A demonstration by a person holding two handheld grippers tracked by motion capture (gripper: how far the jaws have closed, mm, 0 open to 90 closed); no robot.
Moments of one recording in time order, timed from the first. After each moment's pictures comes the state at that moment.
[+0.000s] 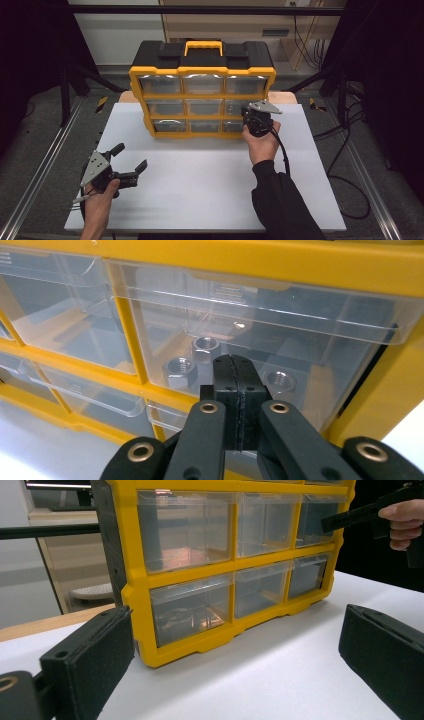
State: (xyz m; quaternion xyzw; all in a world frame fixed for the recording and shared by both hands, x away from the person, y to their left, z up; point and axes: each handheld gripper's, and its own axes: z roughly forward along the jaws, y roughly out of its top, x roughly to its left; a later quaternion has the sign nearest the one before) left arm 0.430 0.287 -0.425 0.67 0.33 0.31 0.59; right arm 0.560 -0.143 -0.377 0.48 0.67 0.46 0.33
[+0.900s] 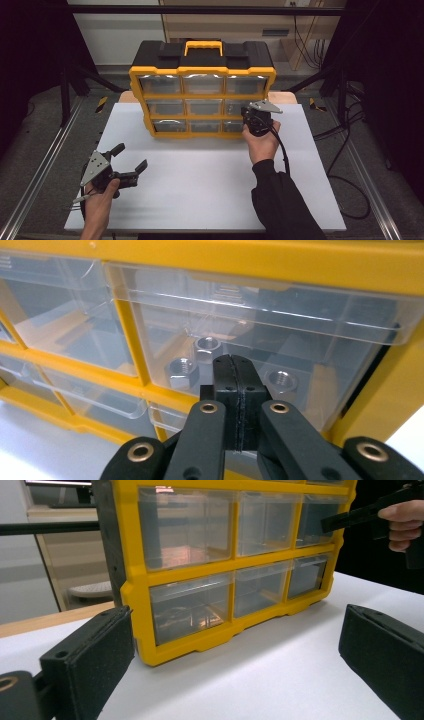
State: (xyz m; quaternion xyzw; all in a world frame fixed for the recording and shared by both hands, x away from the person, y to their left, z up) left arm 0.431 0.288 -0.427 0.66 0.34 0.31 0.59; right arm 0.562 -0.144 -0.377 0.48 0.67 0.47 0.32
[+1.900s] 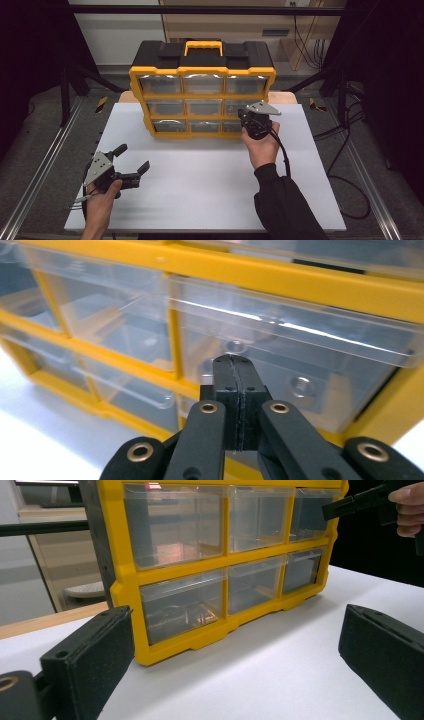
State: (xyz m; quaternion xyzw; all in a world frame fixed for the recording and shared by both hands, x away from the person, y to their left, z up) left arm 0.430 0.281 -0.427 0.68 0.33 0.30 0.59; right arm 0.544 -0.136 -0.365 0.44 0.70 0.47 0.32
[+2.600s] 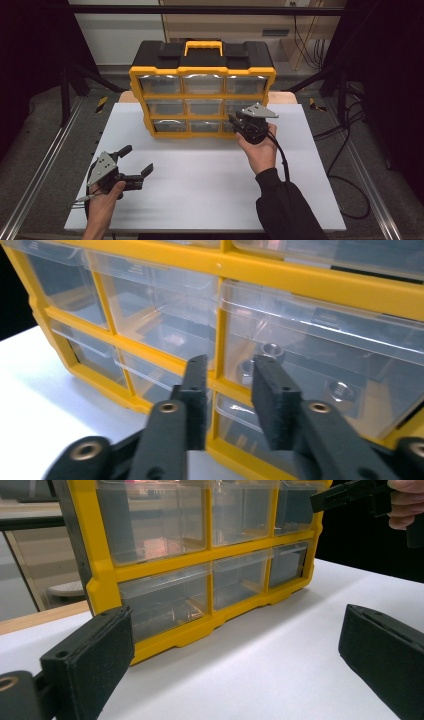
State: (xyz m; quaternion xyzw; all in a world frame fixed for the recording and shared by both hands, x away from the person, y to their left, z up) left arm 0.431 0.275 -0.429 0.69 0.31 0.29 0.59; right arm 0.532 -0.126 -0.362 0.41 0.71 0.49 0.30
